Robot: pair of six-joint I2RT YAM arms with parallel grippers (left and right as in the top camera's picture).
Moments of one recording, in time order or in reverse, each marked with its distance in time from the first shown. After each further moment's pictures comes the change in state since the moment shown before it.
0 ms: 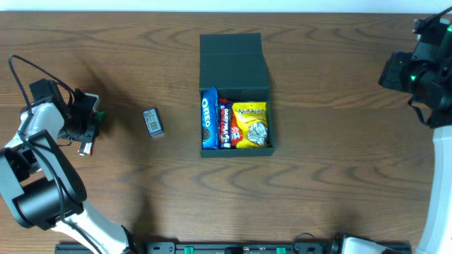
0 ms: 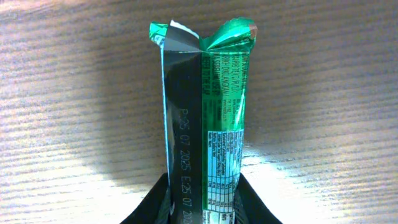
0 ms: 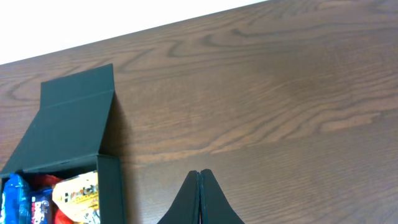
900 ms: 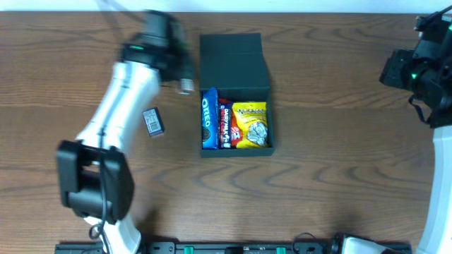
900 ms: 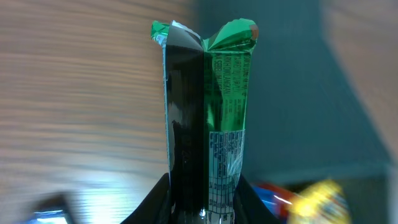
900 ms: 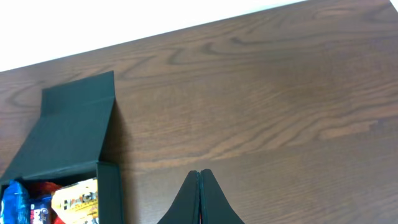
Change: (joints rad) left arm -0.785 -0.034 0.440 -0.098 -0.031 -1.004; right arm -0.004 0.000 0.000 0.025 0.001 0.000
